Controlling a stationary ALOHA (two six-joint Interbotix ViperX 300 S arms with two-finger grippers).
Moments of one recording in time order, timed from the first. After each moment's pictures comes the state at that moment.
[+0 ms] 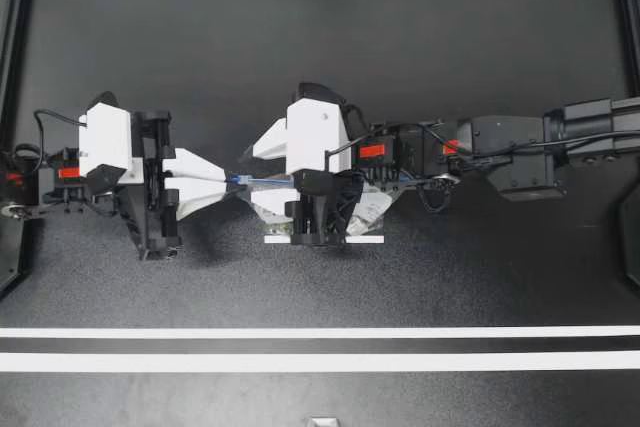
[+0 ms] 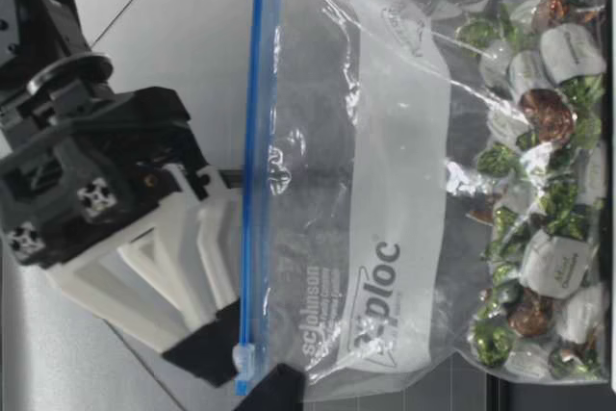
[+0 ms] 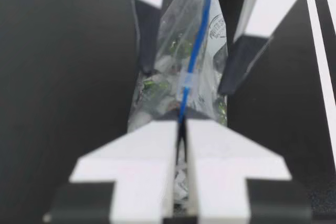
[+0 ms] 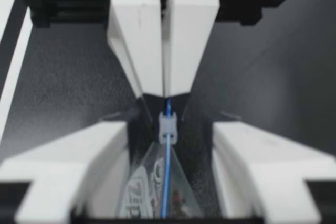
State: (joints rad) left arm 0.09 -0.18 1.16 -0.10 -0.64 -0.02; right arm -0.09 0.19 0.41 -0.09 -0.08 -0.06
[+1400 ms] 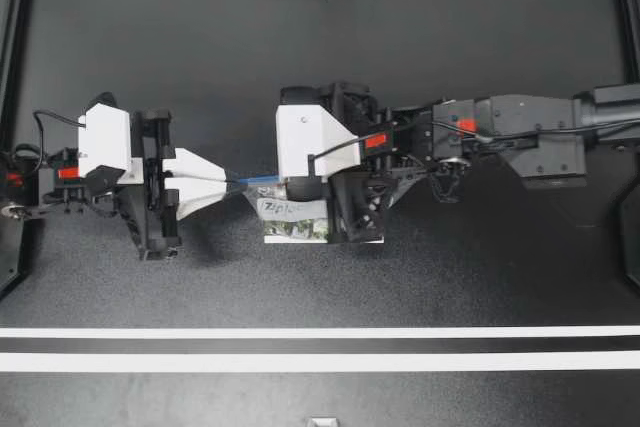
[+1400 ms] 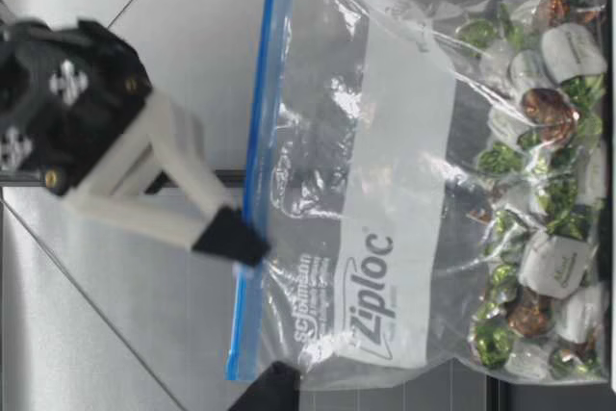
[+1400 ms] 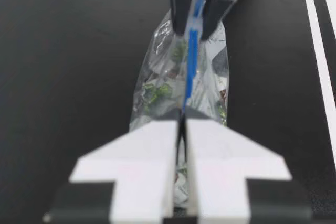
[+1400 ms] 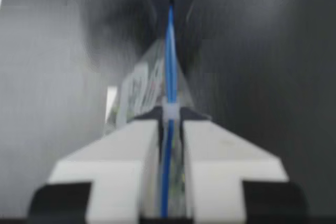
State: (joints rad) left arm 0.09 -0.18 1.16 -0.10 -0.64 -0.01; right arm -0.09 0.10 0.33 -0.10 0.48 -0.14
